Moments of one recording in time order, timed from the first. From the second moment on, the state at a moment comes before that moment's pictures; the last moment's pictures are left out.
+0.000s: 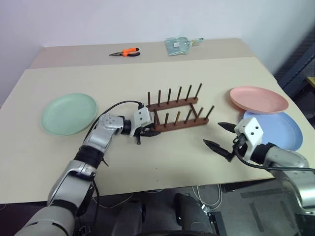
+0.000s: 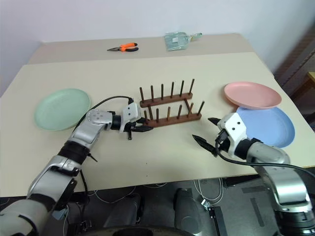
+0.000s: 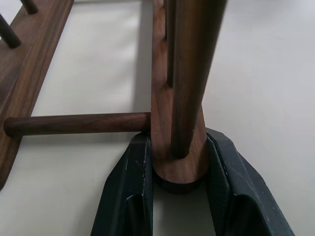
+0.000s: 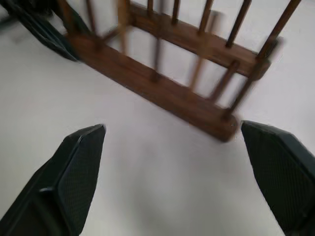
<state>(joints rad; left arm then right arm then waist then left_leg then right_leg) -0.62 0.44 -0.30 0.39 -0.06 0.08 -1.21 0.08 -0.76 -0.23 -0.43 0.42 0.50 0.76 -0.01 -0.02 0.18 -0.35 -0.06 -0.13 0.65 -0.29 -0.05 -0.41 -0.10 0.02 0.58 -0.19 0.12</state>
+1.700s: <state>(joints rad) -0.30 0.40 -0.31 -0.20 -0.09 0.50 -0.69 -0.18 -1.04 -0.18 -0.05 -0.03 0.17 0.72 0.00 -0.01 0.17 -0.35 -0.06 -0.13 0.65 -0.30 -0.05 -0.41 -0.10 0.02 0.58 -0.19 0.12</state>
